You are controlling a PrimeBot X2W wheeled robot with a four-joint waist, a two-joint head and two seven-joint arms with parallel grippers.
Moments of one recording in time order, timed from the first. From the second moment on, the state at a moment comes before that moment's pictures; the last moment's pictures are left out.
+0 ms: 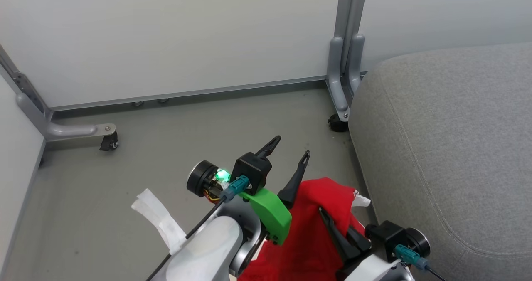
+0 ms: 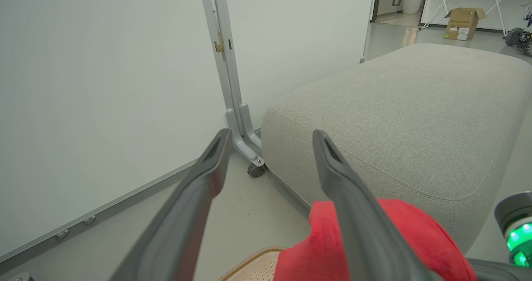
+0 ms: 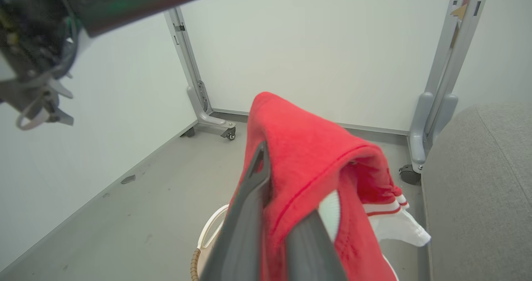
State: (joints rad) left arm -0.48 0.07 -0.78 0.39 -0.42 0.02 -0.09; right arm -0.06 -0.11 0.46 0.29 0.23 0.13 -0.26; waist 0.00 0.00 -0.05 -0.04
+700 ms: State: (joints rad) left arm -0.37 0.20 -0.71 0.32 -0.46 0.05 -0.22; right arm -0.09 -0.15 0.37 0.14 0.18 0.13 -0.26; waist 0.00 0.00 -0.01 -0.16
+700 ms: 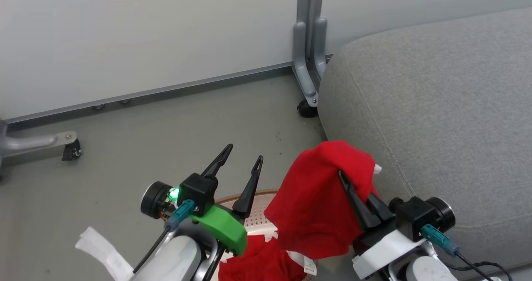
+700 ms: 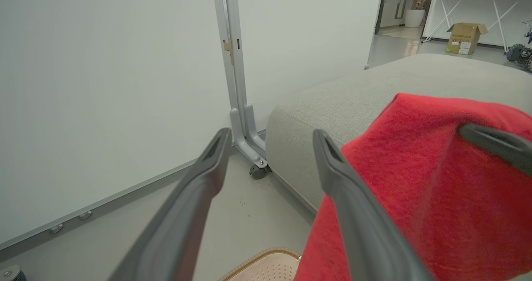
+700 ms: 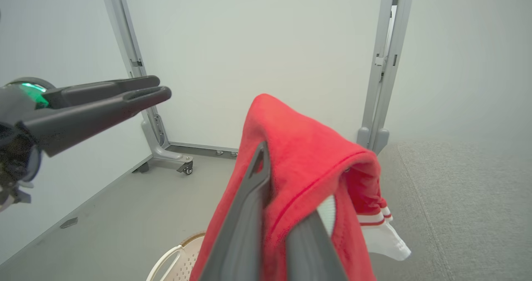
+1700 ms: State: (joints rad) left arm -0.06 0.42 -0.60 -0.05 -0.40 0.22 -0.22; right arm 0.04 -0.12 0.16 -0.07 0.08 0.13 -0.26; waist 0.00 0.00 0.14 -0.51
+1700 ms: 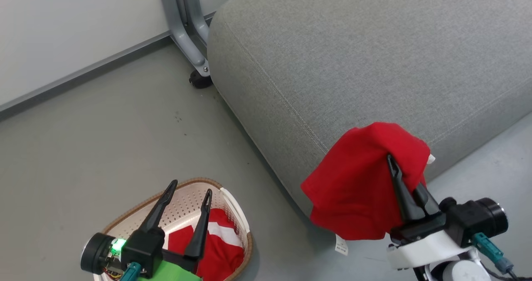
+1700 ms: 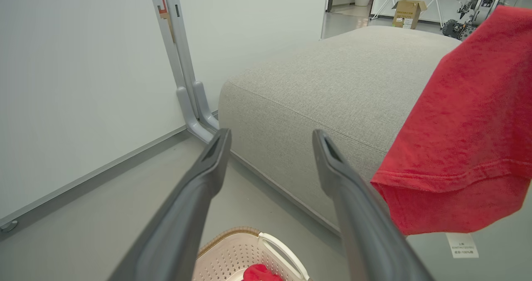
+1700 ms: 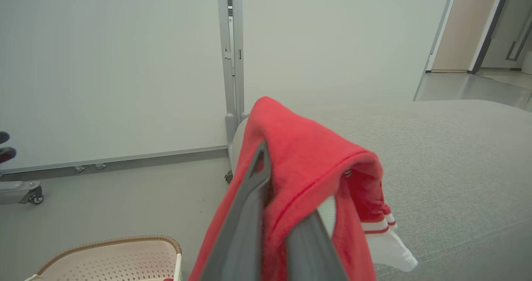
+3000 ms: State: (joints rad) left arm -0.35 0.52 -0.67 -0.16 -0.36 0.00 -0.11; right arm -0.94 -0.42 -0.21 0.81 0.15 0.13 -0.26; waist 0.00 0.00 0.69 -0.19
